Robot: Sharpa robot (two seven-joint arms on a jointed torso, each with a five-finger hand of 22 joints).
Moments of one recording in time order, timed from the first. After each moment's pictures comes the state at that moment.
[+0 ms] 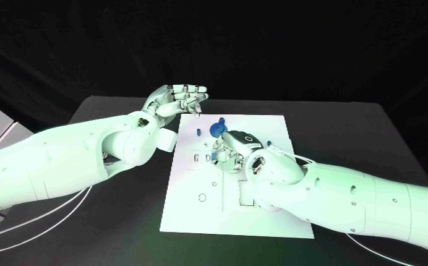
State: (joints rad) left arm 1.21 -0.92 -0.02 1.58 -0.06 -0.32 0.40; left_hand 1.45 -0.19 0.53 0.14 0.05 0.79 0.20 0.20 0.21 1.01 0.16 0.07 0.07 0.98 0.09 0.76 0.69 0.17 0.87 0.18 1.03 0.60; right arm 1.17 -0.46 -0.19 1.48 -1.51 -0.49 -0.41; right_hand 1.34 -0.22 0.39 0.18 0.19 1.00 0.14 0.15 0.41 1.47 0.05 1.57 1.31 1.46 -0.02 1.57 1.31 0.02 1.47 0.08 1.53 1.31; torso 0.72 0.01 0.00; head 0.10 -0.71
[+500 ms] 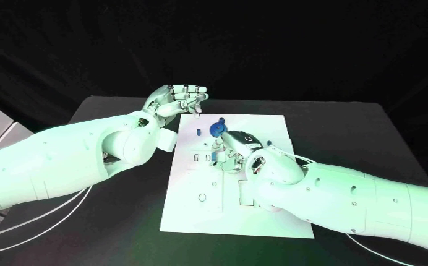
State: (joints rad) left arm 1.21 -0.92 -0.02 1.58 -0.06 -0.31 0.40; left_hand 1.45 -0.19 0.53 0.14 0.05 0.79 0.20 0.20 0.21 1.01 0.16 0.07 0.07 0.98 0.09 0.76 0.69 0.17 0.87 0.18 1.03 0.60; right arm 1.17 -0.47 -0.19 1.49 -1.51 -0.49 -0.40; right_hand 1.34 -0.22 0.30 0.22 0.08 0.98 0.14 0.14 0.41 1.46 0.05 1.57 1.31 1.47 -0.02 1.57 1.31 0.02 1.47 0.09 1.52 1.31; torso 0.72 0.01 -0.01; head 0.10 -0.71
